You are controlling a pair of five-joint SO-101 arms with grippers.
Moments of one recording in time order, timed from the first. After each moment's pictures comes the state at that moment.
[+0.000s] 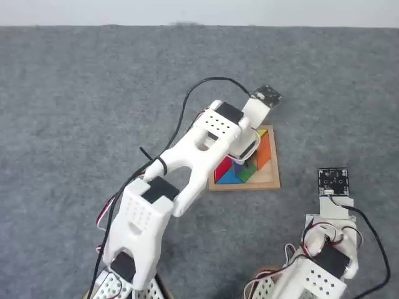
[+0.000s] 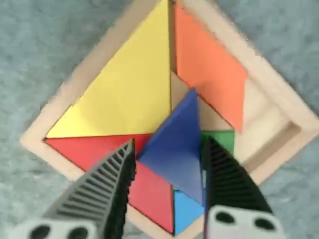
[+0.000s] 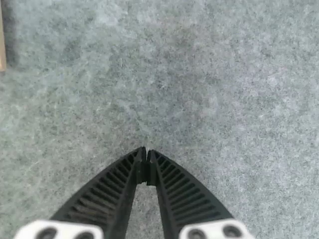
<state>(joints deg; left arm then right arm) 29.4 36.4 -14.9 73.6 -3.6 30.6 -103.0 95.4 70.6 32.0</state>
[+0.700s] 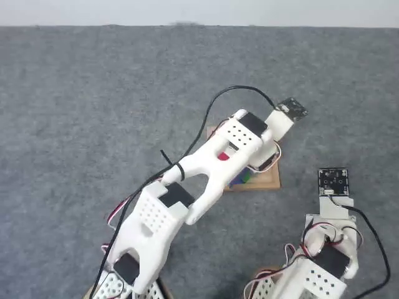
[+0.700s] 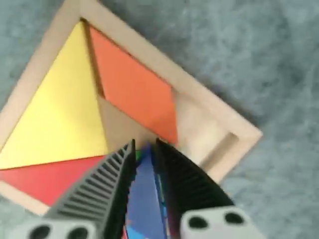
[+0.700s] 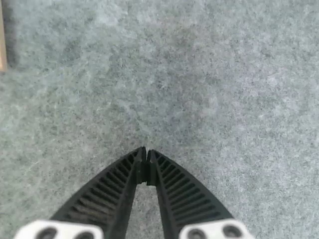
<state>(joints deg) 36.7 40.7 -22.4 76.6 -2.2 30.6 -103.0 95.4 70.6 32.0</state>
